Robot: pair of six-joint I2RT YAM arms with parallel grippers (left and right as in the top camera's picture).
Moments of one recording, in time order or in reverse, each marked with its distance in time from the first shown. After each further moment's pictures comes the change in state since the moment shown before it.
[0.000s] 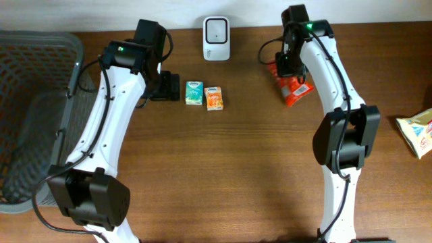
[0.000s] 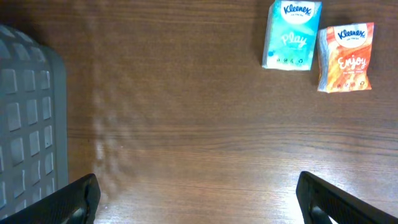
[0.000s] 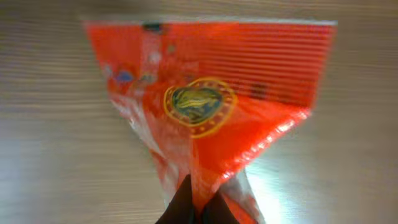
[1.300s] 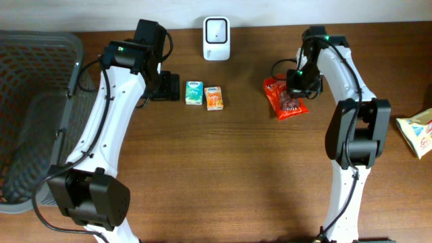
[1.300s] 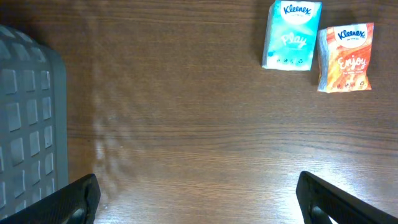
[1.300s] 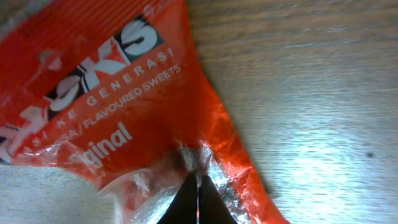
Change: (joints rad) left arm 0.000 0.000 0.000 0.000 0.000 0.000; right arm -0.138 0.022 -0.222 0.051 -0.401 0.039
